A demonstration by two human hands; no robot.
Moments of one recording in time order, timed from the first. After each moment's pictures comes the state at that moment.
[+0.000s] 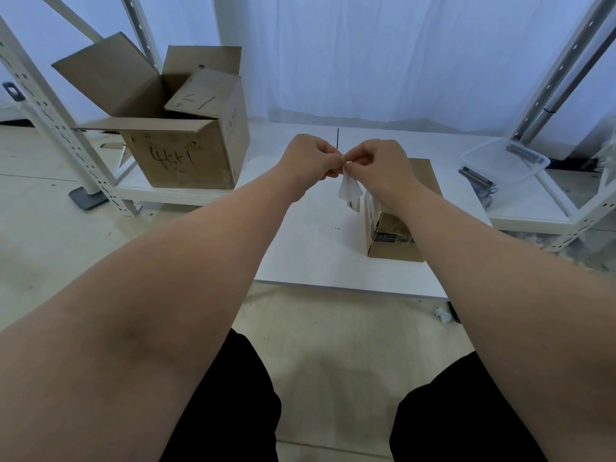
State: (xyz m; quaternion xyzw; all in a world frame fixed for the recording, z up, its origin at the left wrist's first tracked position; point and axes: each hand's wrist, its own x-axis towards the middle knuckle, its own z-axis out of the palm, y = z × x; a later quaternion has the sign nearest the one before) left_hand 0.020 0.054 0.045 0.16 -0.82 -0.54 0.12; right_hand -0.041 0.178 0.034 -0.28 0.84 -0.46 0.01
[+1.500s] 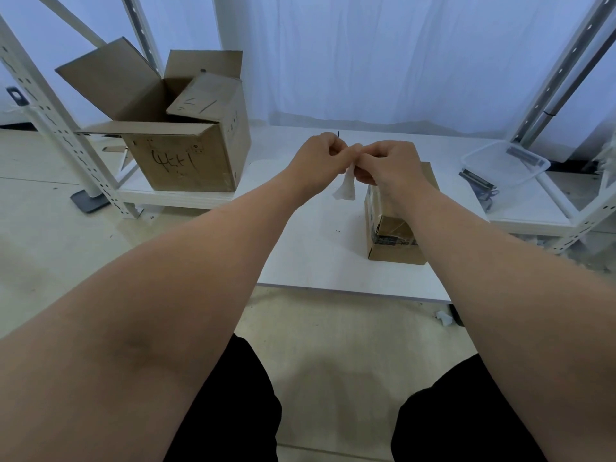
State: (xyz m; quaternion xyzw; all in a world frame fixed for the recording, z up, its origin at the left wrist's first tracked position) left_hand 0.017 0.063 0.045 0.11 -0.85 -0.49 0.15; right_hand -0.036 0.185 0.043 -0.20 0.77 -0.61 0.08
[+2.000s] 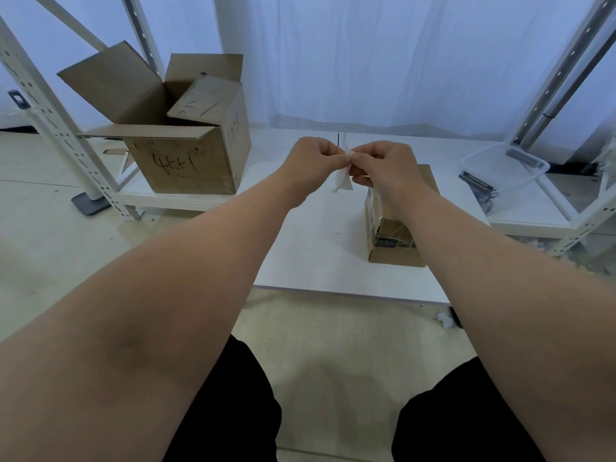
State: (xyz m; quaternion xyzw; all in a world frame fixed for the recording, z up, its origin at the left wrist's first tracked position) left_hand 0.022 0.057 0.051 0.14 -0.82 -0.54 0.14; right_hand -0.035 0.182 0.044 -0.20 0.75 -0.62 0.09
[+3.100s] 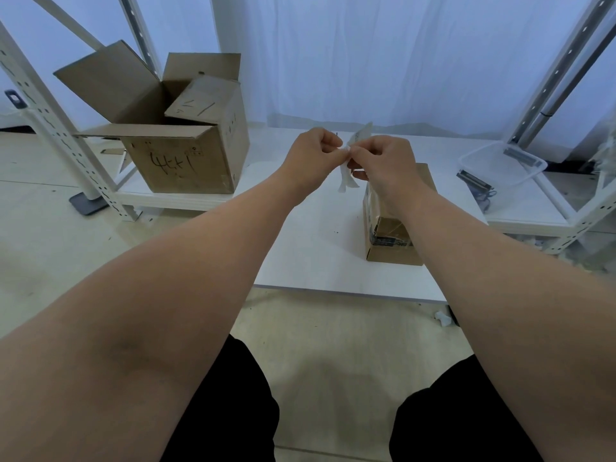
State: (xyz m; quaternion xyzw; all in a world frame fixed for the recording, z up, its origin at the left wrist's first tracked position) left_hand 0.016 0.060 0.048 0.12 -0.82 -0.53 0.18; right_hand -0.034 0.180 0.047 -0.21 0.76 -0.61 0.06
